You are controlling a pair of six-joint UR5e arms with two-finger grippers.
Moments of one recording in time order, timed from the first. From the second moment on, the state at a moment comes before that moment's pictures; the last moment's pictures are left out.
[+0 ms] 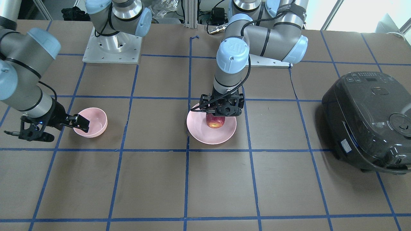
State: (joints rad) left arm -1.86 -1.79 -1.98 -1.00 1.57 -0.32; right arm 1.26 -1.35 1.96 -2.06 -1.52 -0.23
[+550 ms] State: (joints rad) left arm -1.87 -1.87 -2.02 -0.89 1.57 -0.31; right arm 1.24 -1.35 2.04 -2.12 -1.57 -0.32
